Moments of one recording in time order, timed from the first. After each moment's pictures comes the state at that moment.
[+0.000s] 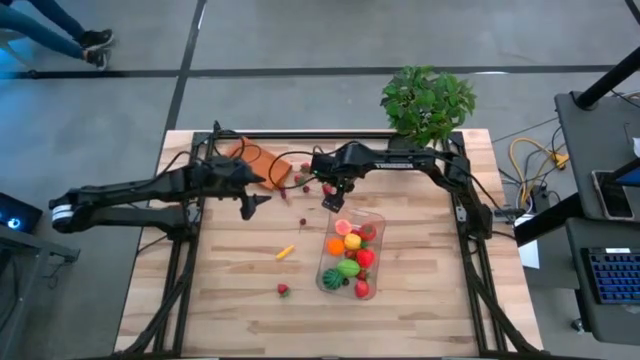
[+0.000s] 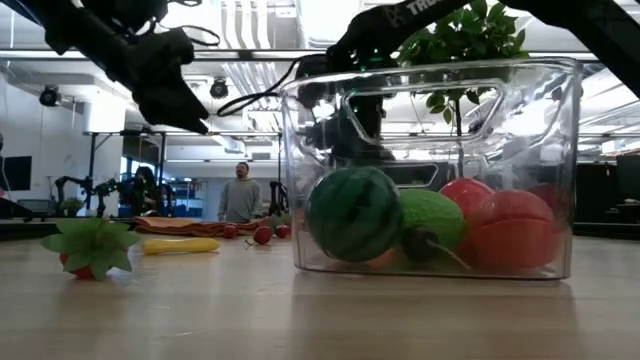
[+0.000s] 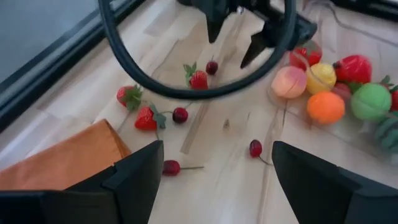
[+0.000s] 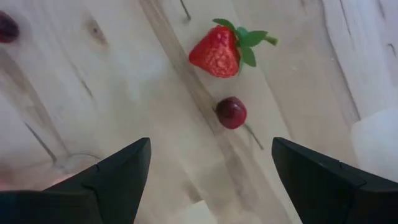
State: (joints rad) left arm 0.31 0.79 0.57 -0.34 0.01 -0.10; right arm -0.25 2.14 1.75 -1.04 0.05 0.22
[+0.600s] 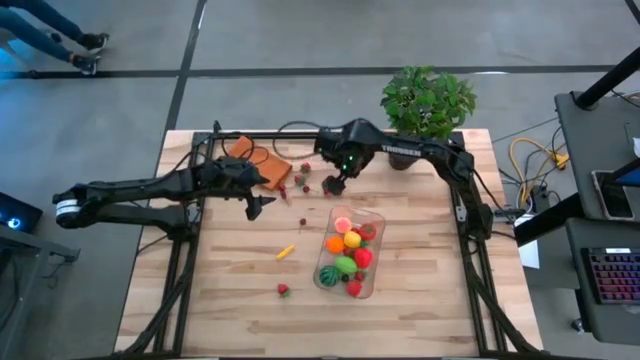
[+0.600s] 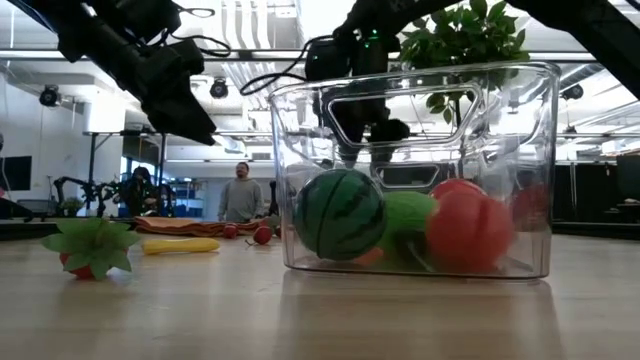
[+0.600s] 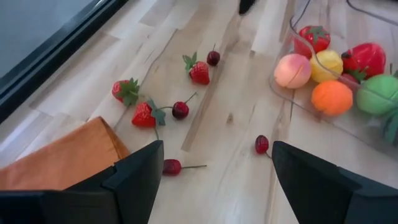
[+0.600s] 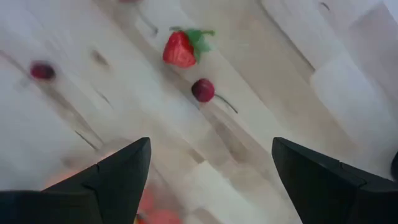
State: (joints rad) left arm 0.31 0.88 0.57 -0.29 0.01 -0.08; right arm -0.33 2.12 1.93 -1.28 -0.06 0.39
